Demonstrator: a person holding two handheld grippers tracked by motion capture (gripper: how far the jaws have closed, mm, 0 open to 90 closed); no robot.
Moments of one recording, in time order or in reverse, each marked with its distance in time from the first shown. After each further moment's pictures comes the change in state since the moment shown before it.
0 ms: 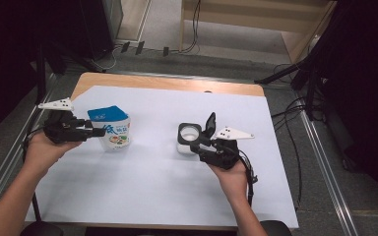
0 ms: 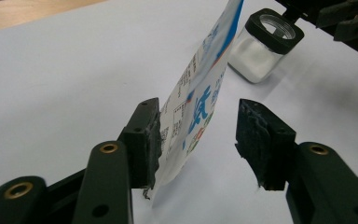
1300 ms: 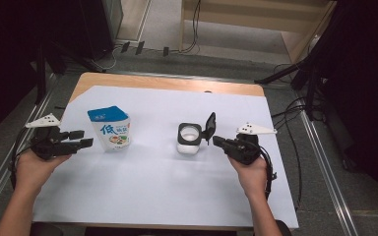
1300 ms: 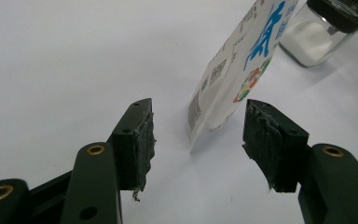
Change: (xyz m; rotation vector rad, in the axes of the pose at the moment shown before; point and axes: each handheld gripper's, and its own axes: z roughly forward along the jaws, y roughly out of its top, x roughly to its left) left arm 0.007 -0.055 -0.012 -0.029 0.171 -0.119; right arm -0.042 0.002 -0.033 0.023 -0.026 0.046
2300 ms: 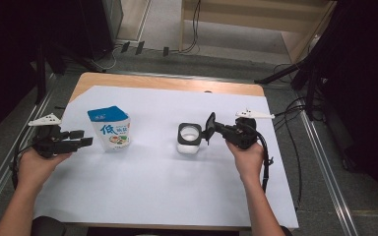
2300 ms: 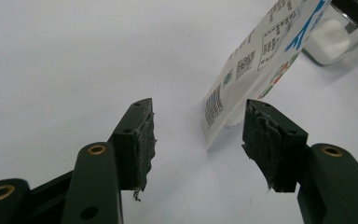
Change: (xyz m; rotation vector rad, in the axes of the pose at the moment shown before) left arm 0.013 -0.003 0.009 0.010 0.010 -0.025; right arm -0.021 0.027 0.021 -0.026 -0.011 0.058
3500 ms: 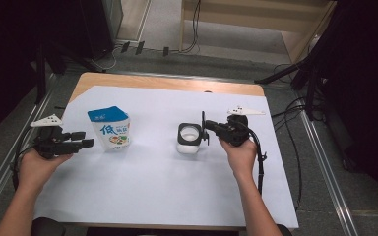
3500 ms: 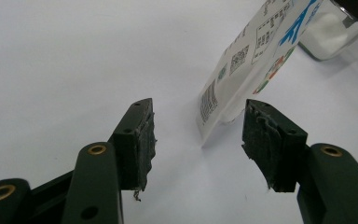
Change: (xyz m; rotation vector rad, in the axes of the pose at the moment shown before) left arm -0.003 -0.001 0.001 0.020 -0.011 0.005; right arm 0.005 0.004 0.021 0.016 0.017 -0.001
